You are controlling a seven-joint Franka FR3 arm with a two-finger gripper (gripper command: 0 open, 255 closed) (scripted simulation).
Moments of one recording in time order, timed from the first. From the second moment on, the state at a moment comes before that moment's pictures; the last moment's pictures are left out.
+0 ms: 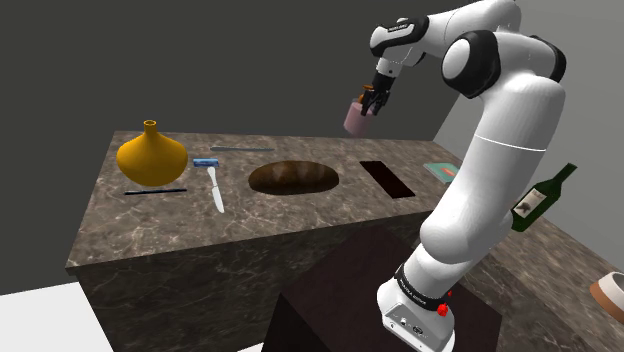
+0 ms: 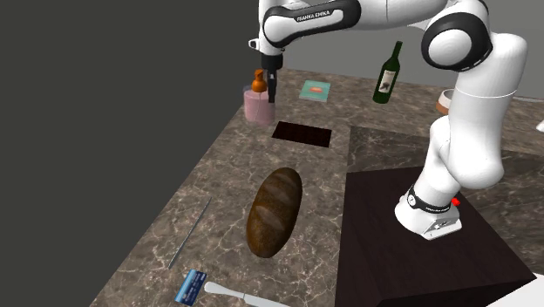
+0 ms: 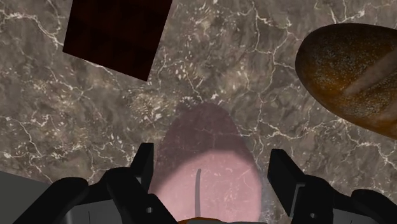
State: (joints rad) arm -0.26 0.22 -0.45 -1.66 0.14 1.85 -0.63
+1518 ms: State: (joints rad) arm -0.28 0.23 -0.45 -1.34 0.14 1.55 -0.61
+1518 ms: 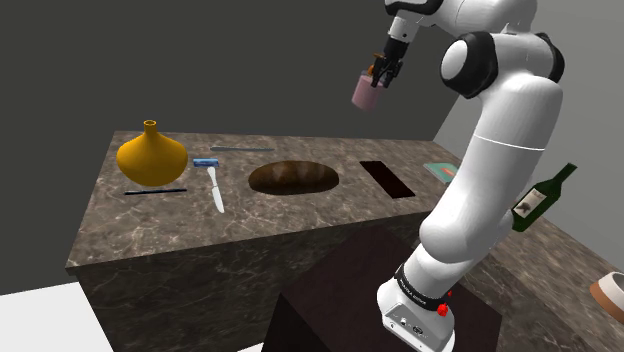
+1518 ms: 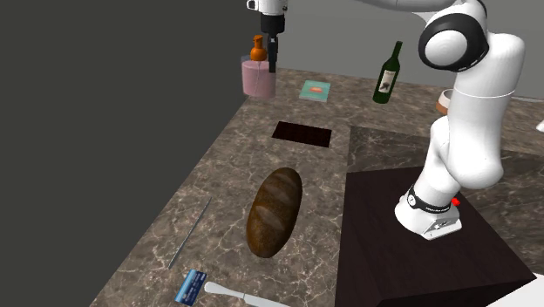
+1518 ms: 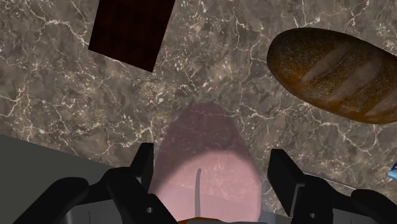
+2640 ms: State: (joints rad) arm -0.03 -0.12 -0.26 -1.75 0.00 1.65 -0.18
